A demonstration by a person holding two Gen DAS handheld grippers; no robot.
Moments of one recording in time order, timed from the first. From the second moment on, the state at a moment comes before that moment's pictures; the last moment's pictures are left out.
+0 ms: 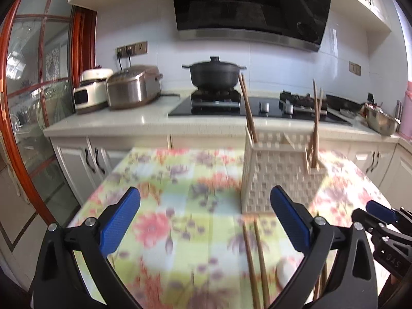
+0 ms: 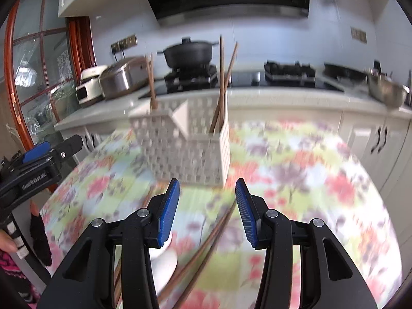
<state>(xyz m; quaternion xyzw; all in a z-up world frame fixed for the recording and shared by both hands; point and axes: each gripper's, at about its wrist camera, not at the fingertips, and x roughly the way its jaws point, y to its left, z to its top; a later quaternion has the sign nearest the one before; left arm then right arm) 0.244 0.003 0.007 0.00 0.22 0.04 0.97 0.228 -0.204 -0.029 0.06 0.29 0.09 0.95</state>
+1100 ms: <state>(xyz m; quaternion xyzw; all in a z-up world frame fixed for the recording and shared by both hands) 0.185 -0.008 -0.059 0.03 0.25 0.04 0.97 0.221 -0.172 -0.091 0.07 0.40 0.09 0.91</state>
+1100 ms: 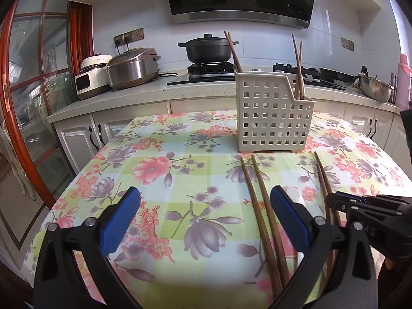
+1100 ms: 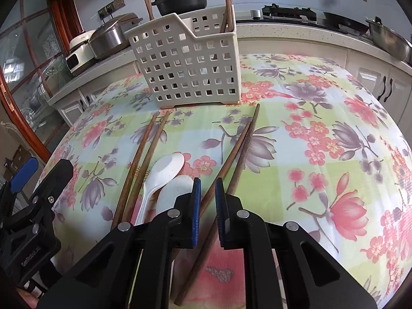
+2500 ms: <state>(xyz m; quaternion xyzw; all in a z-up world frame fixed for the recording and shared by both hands) 0.191 -0.004 -0.065 0.02 0.27 0.04 0.96 0.275 -0.171 -0.099 0.04 0.44 0.07 0.89</state>
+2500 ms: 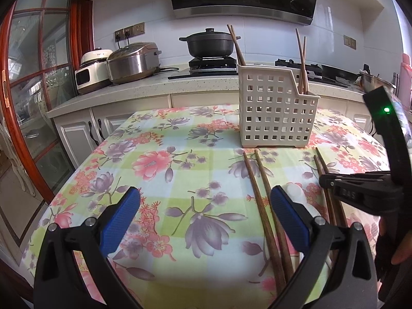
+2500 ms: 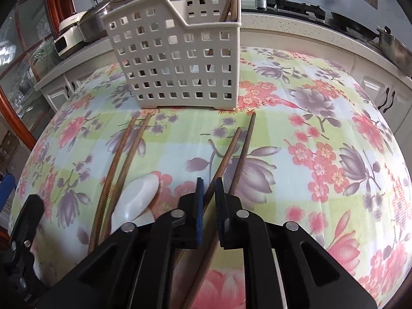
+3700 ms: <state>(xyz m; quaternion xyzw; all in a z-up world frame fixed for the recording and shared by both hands) 0.241 -0.028 -0.088 0.03 0.37 -0.03 0.93 0.252 -0.237 -0.095 0.05 0.41 0.05 0.91</state>
